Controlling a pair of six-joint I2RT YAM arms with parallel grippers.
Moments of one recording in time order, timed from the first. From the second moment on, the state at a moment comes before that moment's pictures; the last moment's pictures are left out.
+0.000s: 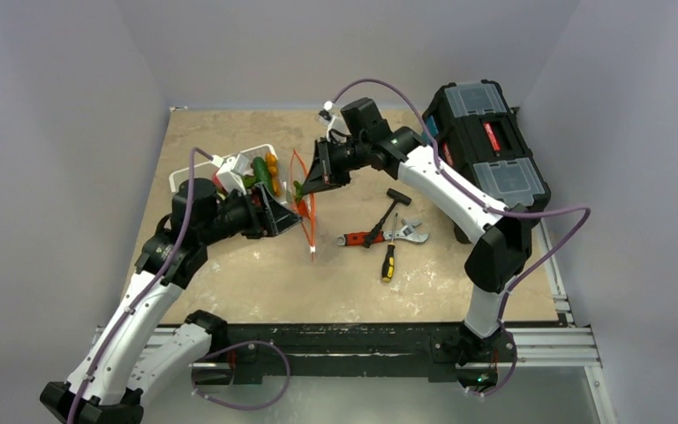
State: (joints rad) left arm -0.38 0.79 0.91 -0.51 0.42 -0.67; right arm 0.69 1.83 1.79 -0.65 -0.64 0.67
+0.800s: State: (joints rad) left arm -0.47 0.64 0.84 -0.49 0.45 -0.62; right arm 0.76 1.81 1.94 -0.99 -0.28 0.47
